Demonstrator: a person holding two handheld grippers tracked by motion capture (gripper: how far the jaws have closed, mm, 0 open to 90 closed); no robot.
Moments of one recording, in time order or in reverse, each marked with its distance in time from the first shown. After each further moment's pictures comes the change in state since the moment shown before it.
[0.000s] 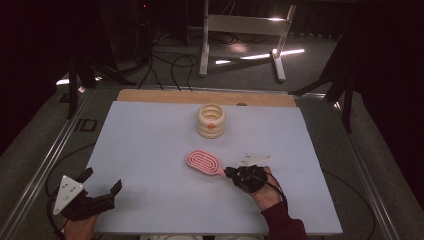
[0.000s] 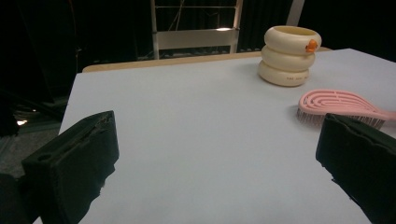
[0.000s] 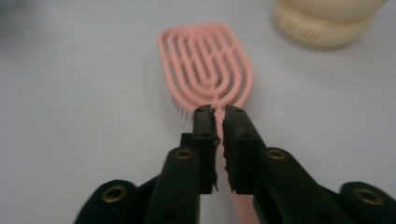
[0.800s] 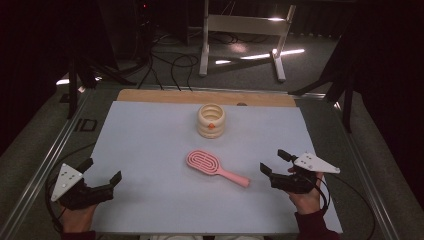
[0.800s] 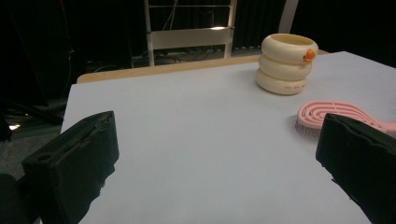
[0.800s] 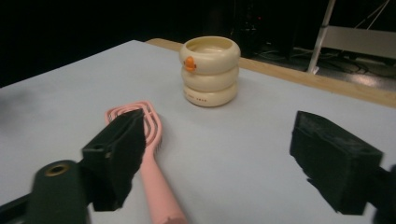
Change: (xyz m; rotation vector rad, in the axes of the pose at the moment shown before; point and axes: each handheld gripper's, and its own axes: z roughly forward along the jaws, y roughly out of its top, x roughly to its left) left arm 0.009 0.024 0.011 0.017 -0.034 0.005; right arm -0.047 -0.029 -0.096 -0.315 -0.148 0.115
